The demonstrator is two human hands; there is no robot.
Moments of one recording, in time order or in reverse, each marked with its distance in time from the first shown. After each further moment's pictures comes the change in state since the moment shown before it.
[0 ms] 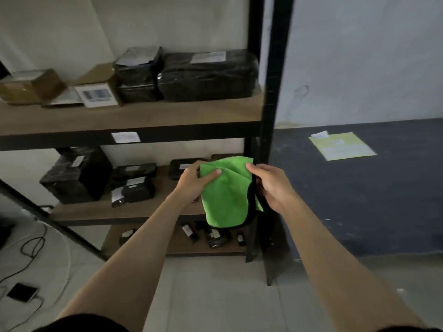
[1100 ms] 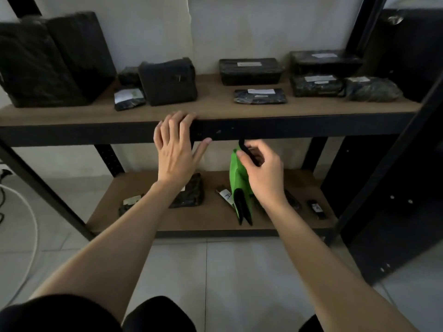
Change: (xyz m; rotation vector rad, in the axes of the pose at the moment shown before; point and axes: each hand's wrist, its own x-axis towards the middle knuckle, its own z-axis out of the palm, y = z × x) left_hand 0.107 -0.515 -0.111 0.846 0.719 0.707; right_hand 0.189 0.488 0.184 -0.546 0.244 -0.756
